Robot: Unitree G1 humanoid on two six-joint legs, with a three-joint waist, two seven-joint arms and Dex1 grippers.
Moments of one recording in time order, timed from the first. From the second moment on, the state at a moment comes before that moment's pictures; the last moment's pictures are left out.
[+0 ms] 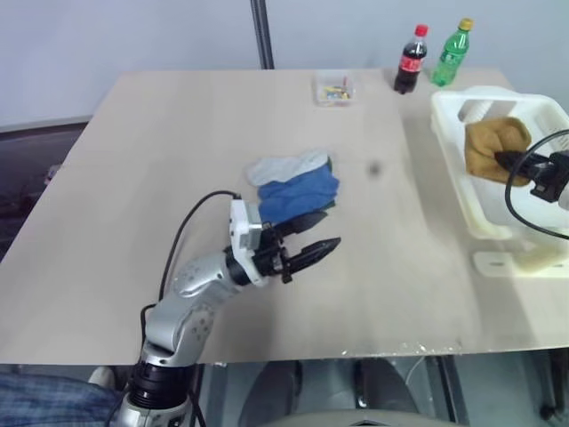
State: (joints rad) left arm -0.14 0.34 -0.05 -0.40 -0.63 0.34 -0.89; right arm -0.50 -0.90 -0.42 0.05 0.66 0.97 0.61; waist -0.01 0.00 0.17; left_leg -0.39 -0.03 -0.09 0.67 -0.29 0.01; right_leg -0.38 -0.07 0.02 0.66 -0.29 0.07
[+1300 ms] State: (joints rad) left arm 0.09 0.46 0.05 -0.47 -0.63 0.31 -0.82; right arm 0.06 -0.67 -0.25 -0.48 0.65 0.60 0.86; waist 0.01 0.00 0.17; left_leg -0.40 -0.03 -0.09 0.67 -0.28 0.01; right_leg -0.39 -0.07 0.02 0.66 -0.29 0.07
